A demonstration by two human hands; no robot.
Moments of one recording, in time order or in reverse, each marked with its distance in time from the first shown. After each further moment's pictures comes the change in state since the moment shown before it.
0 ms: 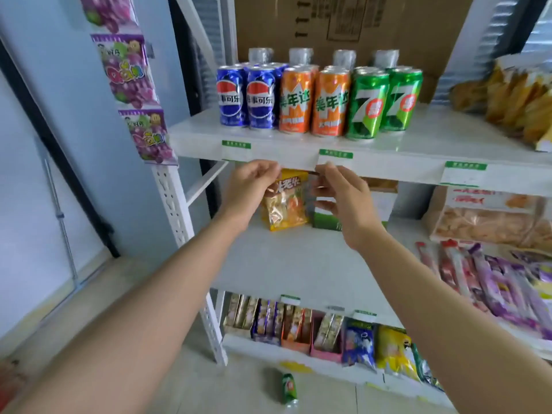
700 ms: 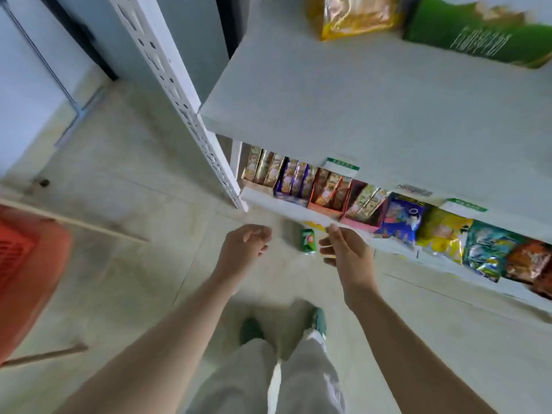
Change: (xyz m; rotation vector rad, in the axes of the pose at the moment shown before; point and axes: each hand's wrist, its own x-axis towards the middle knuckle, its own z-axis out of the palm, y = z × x) left_hand -0.184 -0.368 -0.025 0.063 0.019 -0.938; right_hand -0.111 0.381 -0.003 -0.207 0.062 0.736
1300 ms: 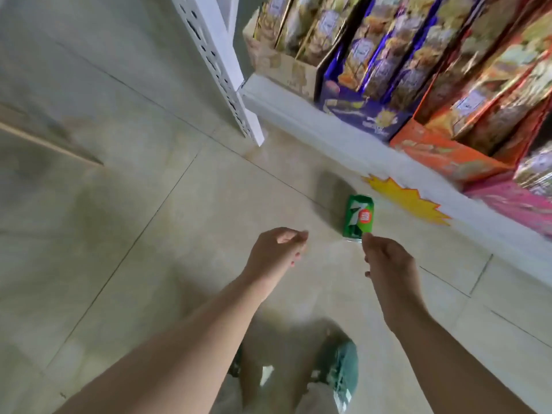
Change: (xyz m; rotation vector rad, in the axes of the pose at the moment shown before) left_hand 0.265 -0.337 0.110 -0.101 0.074 -0.256; right_hand 0.288 0.356 0.033 -0.376 -0.032 0.129
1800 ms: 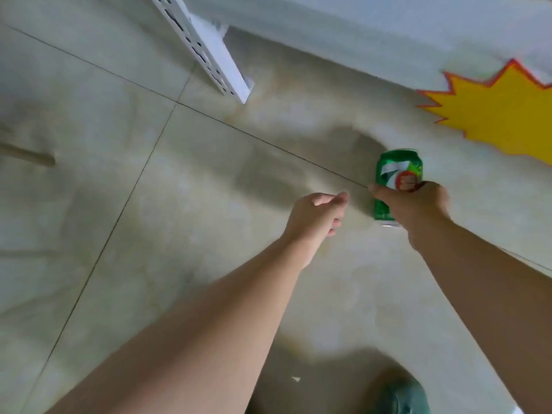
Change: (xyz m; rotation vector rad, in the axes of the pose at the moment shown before) left_hand 0.168 -0.084 0.060 0.006 -0.070 -0.037; right_hand 0.202 0.105 0.082 -0.151 0.106 0.157
